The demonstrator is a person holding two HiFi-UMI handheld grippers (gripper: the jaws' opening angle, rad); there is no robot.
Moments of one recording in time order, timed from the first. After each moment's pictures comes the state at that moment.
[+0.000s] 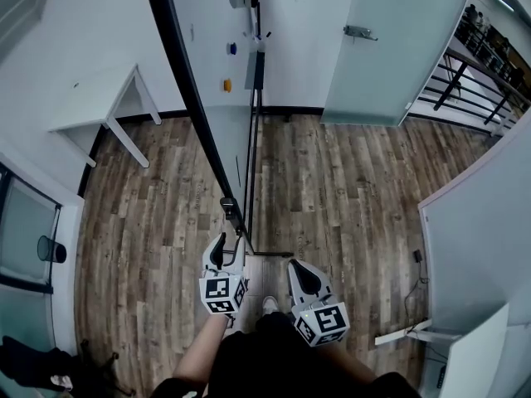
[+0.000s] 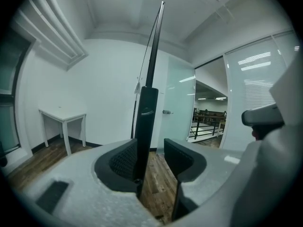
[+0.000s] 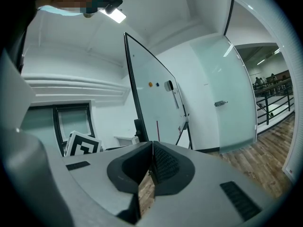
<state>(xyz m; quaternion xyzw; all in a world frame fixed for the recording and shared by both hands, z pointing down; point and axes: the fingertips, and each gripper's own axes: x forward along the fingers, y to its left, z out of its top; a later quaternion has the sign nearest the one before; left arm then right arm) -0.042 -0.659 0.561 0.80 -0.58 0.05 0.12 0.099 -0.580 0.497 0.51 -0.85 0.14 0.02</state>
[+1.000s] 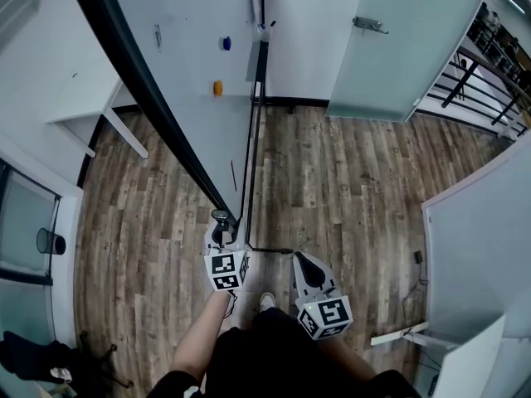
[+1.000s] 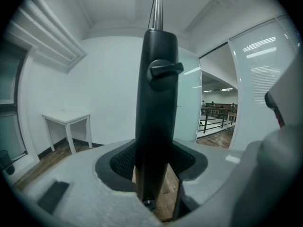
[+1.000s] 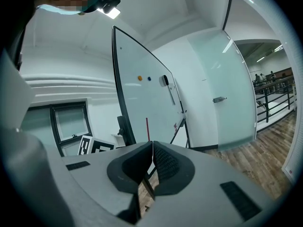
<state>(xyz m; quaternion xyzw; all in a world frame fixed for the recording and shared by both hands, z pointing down) -0.035 -0.748 0.609 0.78 -0.61 0.09 0.11 0.123 -0.638 0.521 0.51 -0.85 0.16 0.04</state>
